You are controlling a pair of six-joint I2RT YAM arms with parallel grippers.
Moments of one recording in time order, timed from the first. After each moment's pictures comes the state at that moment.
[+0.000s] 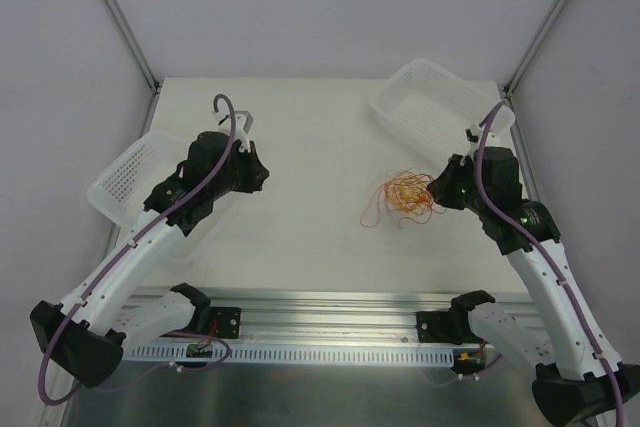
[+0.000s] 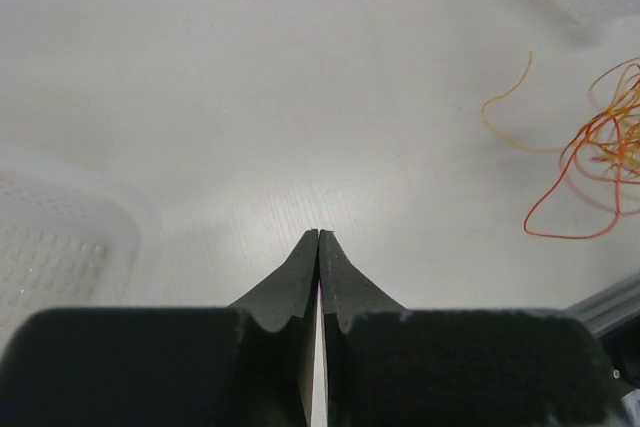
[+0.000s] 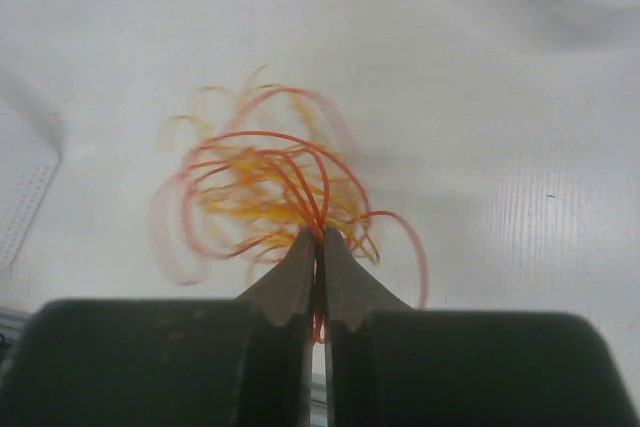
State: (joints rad) left arm -0.52 0.99 0.99 -0.51 0.00 -0.37; right arm 0.34 0.86 0.97 -0.74 0.01 0.44
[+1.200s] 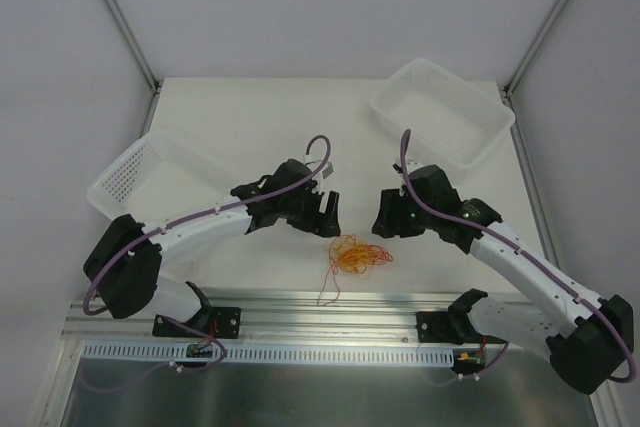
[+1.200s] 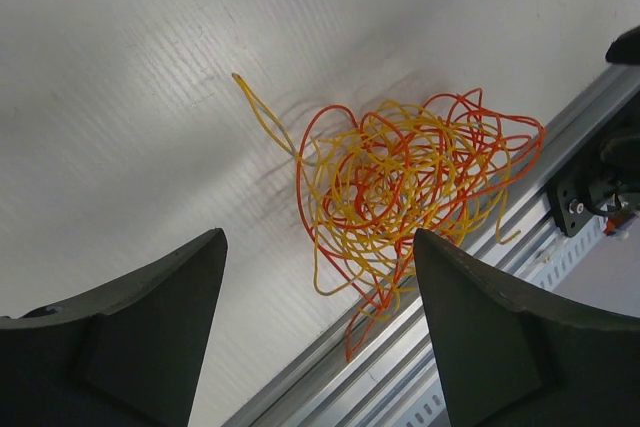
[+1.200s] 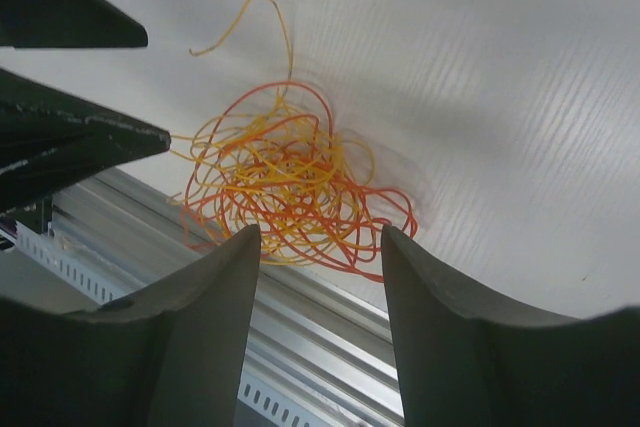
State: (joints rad) left arm -0.81 1.39 0.87 -0.28 0.23 -0.48; right arm 0.63 1.01 0.83 -0.66 -0.12 0.46
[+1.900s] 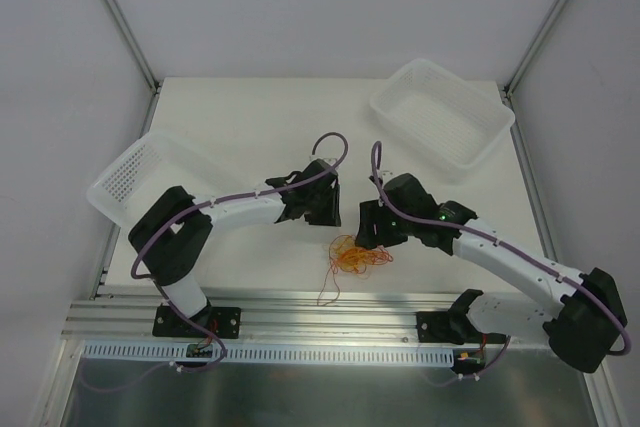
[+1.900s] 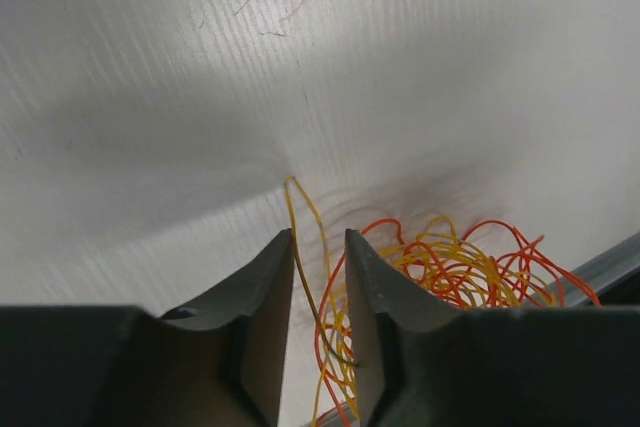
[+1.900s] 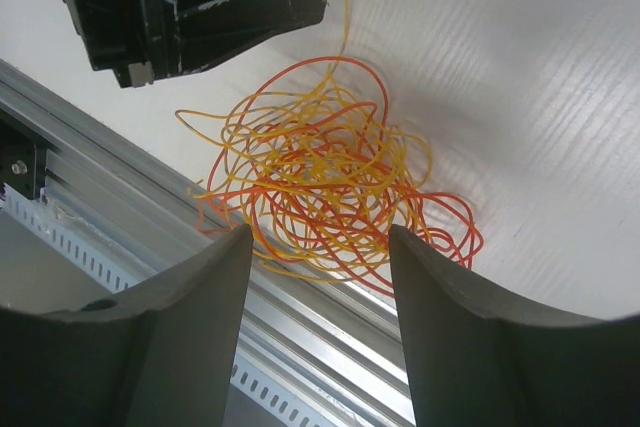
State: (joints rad) left arm -0.85 1.68 1.02 -0.27 0.04 -0.71; right arm 0.77 1.10 0.78 -0.57 -0.13 0.51
